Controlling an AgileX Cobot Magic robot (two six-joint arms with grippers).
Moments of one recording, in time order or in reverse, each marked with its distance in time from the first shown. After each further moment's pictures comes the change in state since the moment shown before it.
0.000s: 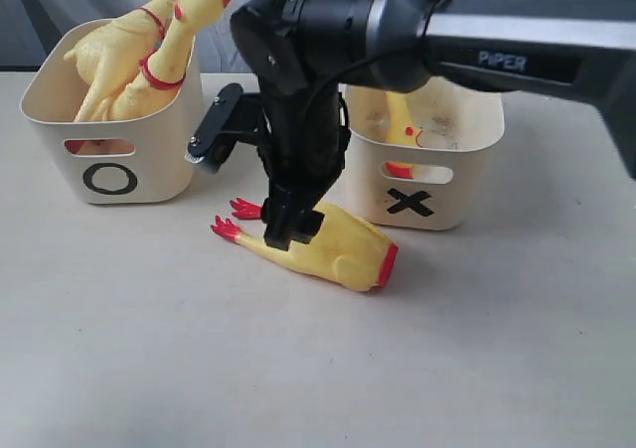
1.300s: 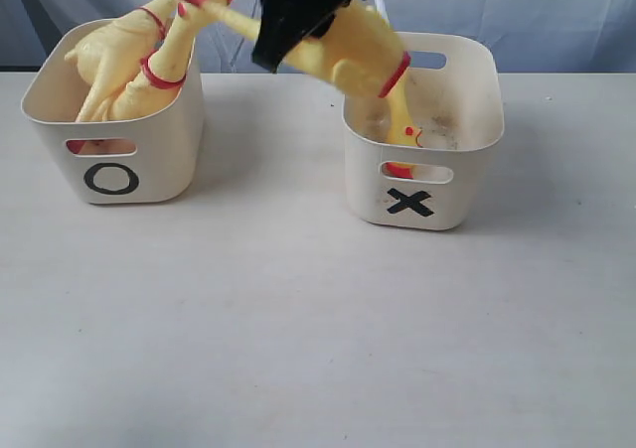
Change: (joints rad) left arm 0.000 0.000 0.000 0.000 0.000 0.000; right arm -0.029 -0.202 -0.189 -0.238 -0.079 0.140
